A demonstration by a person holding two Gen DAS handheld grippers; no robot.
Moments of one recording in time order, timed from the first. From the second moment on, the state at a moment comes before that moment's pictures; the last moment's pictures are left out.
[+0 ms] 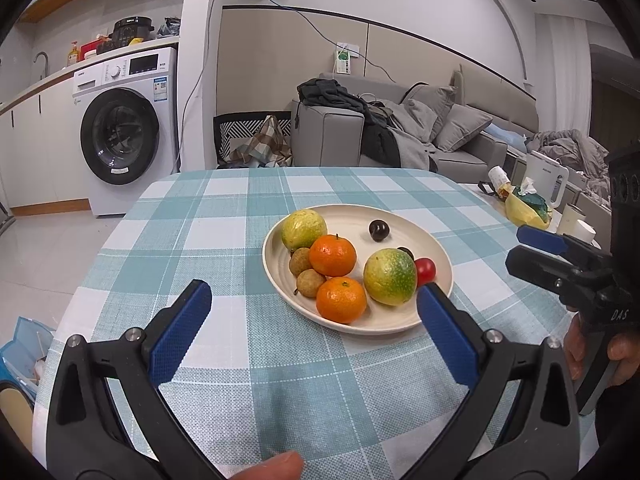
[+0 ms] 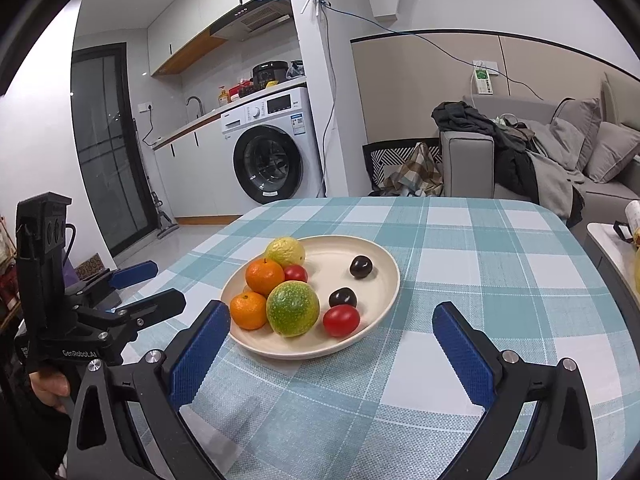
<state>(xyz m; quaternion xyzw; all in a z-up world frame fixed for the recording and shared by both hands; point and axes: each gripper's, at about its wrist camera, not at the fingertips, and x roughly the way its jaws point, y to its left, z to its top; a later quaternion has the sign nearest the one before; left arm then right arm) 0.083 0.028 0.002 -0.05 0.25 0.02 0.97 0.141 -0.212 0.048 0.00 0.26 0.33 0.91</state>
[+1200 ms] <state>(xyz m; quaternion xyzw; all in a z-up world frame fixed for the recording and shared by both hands) 0.089 0.030 -0.003 -0.05 0.25 0.01 0.97 0.137 -0.210 0.050 -0.01 0.25 0.33 0.91</state>
